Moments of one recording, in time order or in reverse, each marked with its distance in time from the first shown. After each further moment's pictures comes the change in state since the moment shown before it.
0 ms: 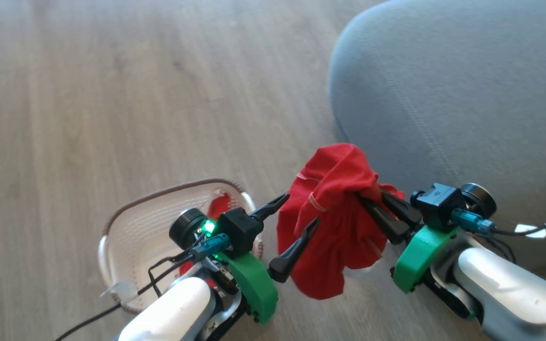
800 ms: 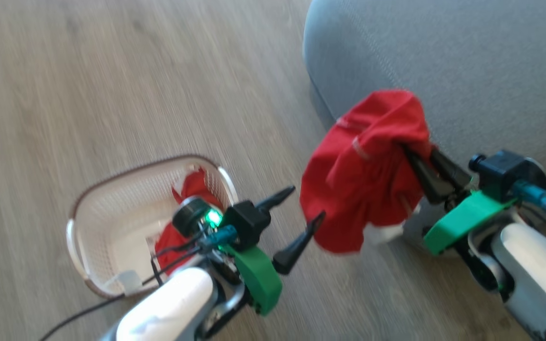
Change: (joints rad) left arm -0.037 0.012 -0.026 -0.022 0.009 0.010 0.030; right arm 0.081 -0.002 -0.284 -0.068 -0.039 0.000 0.000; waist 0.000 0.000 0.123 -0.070
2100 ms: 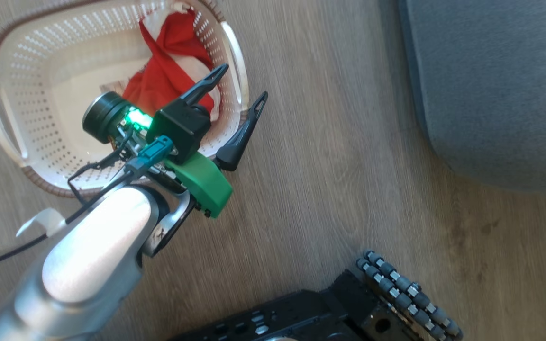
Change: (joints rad) left arm -0.233 0.142 0.132 -0.116 0.063 0.087 0.077; right arm -0.981 -0.159 -0.725 0.586 0.116 0.000 0.089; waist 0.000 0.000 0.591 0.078
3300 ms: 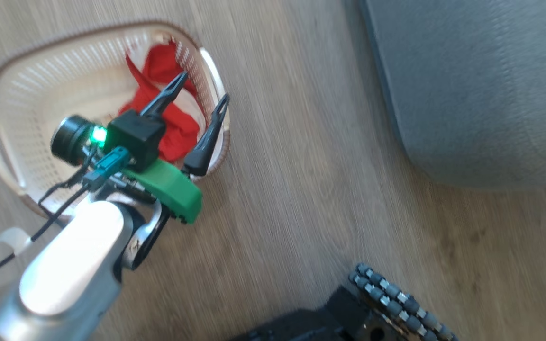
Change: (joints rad) left arm 0.083 0.050 0.057 -0.020 -0.071 0.072 -0.060; right arm 0.448 0.210 0.012 0.005 -0.254 0.000 -0.089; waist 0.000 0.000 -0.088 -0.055
